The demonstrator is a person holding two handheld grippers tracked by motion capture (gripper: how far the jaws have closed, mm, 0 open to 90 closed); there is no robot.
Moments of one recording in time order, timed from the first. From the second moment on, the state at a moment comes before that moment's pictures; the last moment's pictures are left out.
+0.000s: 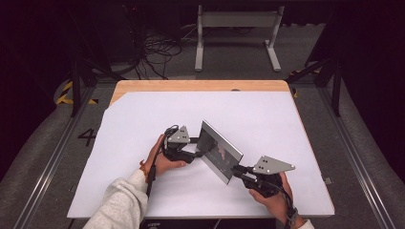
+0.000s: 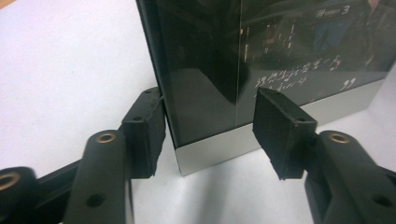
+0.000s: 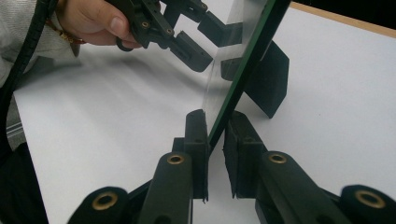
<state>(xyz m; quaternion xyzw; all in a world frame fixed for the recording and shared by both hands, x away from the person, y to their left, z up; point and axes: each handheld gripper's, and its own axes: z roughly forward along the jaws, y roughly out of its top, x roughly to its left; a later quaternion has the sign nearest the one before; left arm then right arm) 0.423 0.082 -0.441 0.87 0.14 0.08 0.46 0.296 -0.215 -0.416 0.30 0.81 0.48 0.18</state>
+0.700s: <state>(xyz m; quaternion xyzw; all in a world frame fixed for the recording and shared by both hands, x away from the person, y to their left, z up) 0.410 0.099 -0.437 0.88 0.14 0.10 0.44 0.301 -0.211 -0.419 0.31 0.80 0.48 0.18</state>
